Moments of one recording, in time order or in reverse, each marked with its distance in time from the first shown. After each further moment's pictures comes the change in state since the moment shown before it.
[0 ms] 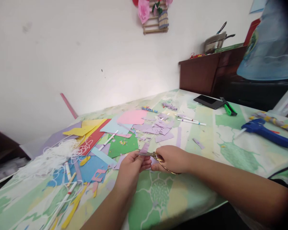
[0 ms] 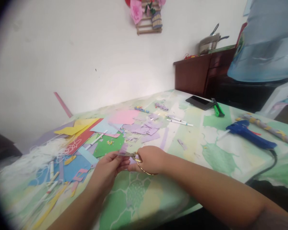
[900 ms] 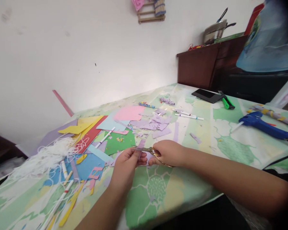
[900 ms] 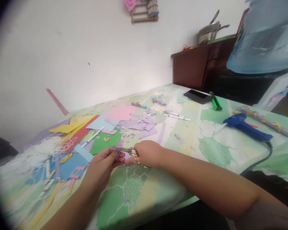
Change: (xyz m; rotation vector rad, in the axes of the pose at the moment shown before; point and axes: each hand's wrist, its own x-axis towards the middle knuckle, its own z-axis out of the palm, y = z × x) left_hand -0.001 0.000 -0.004 0.104 -0.010 0.052; right_hand 0.004 0.002 0.000 -0.015 -0.006 0.009
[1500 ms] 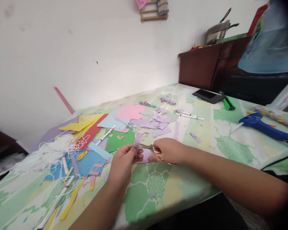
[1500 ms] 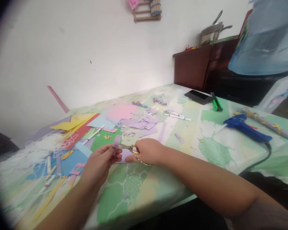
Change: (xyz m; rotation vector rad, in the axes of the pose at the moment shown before) left_hand 0.001 0.004 -0.001 -0.059 0.084 0.008; right_hand -0.001 0.002 -0.002 0.048 0.025 0.009
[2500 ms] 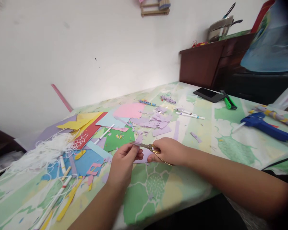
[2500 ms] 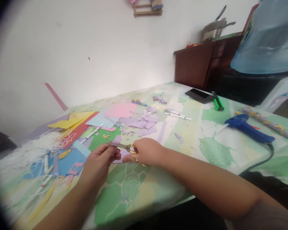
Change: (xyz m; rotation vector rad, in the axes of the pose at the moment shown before) left_hand -0.001 -0.002 0.001 0.082 -0.007 0.114; right_hand -0.001 -0.006 -0.004 0.060 0.011 0.028
